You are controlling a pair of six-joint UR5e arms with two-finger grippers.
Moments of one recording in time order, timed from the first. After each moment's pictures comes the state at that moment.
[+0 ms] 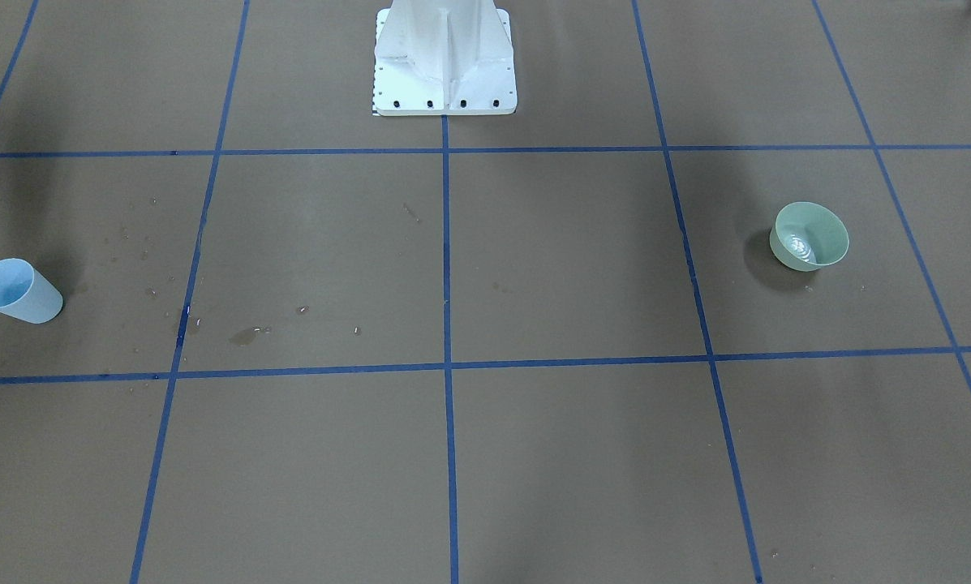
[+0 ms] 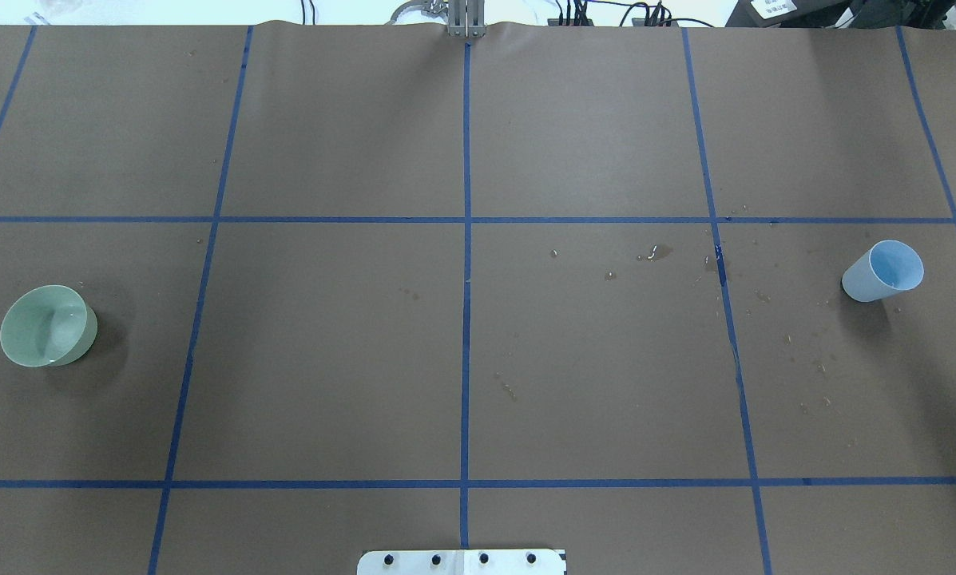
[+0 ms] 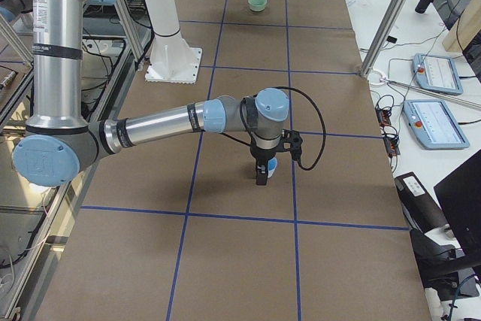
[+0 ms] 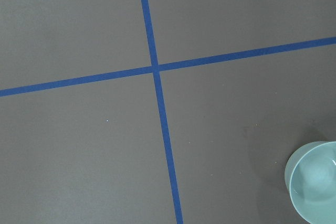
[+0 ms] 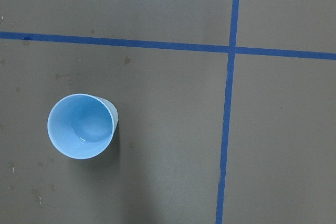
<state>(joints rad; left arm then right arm) -1.49 -1.59 -1.75 -1.39 -2.30 0.08 1.43 -1.65 1.91 -1.76 2.31 0.10</state>
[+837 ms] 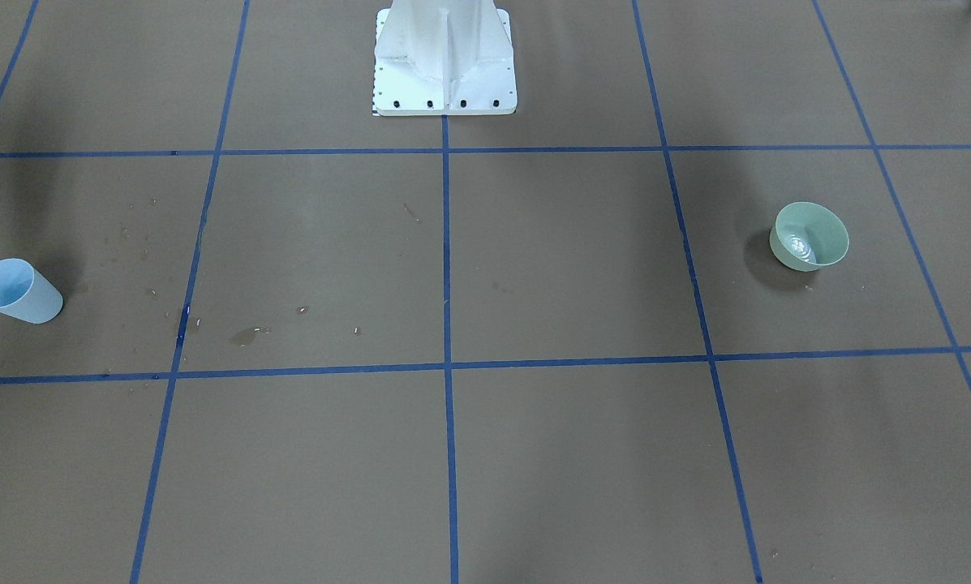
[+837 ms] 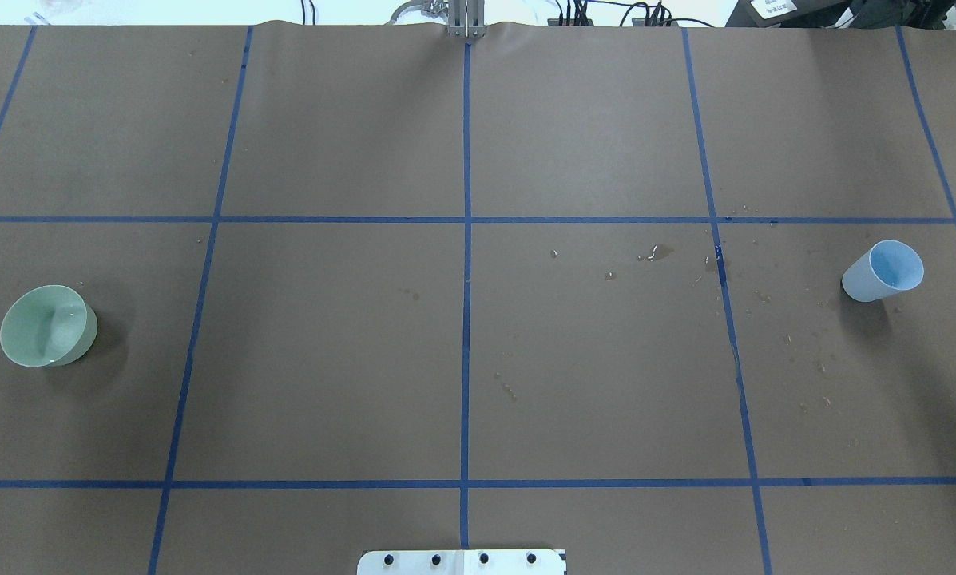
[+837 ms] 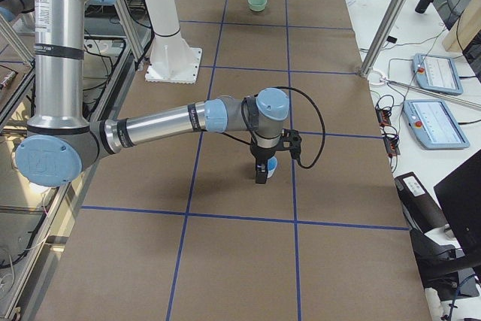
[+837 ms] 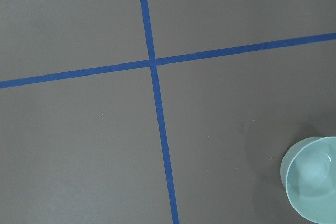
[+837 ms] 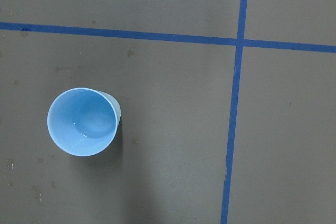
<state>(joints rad) -1.49 -1.58 -1.75 -1.39 -2.32 0.08 1.42 -1.65 1.91 -1.75 2.31 0.10</state>
